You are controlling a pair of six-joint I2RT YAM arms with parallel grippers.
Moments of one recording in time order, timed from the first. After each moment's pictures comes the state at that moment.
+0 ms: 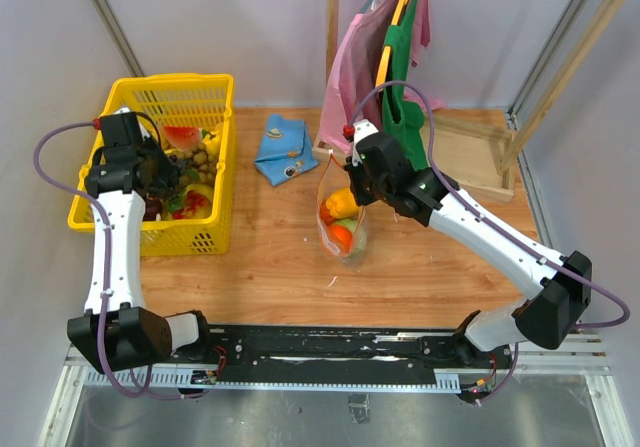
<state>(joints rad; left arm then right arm) 0.21 1.23 1.32 -0.80 -0.02 -0.41 0.78 1.42 1.36 -0.61 0.20 0.20</state>
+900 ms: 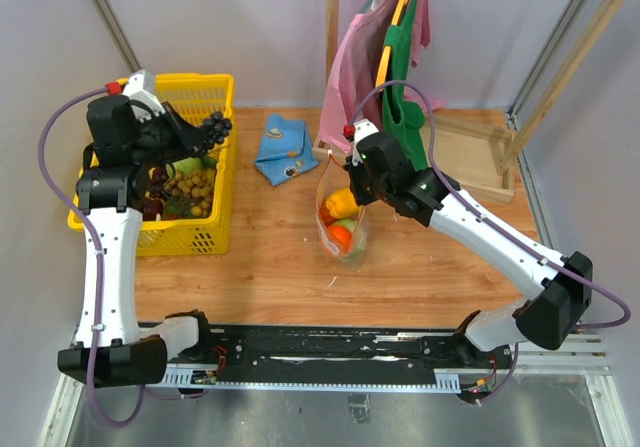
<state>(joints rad) 0.08 1.14 1.47 -0.69 0.36 -0.38 0.78 1.41 1.36 -0.60 0.19 0.20</state>
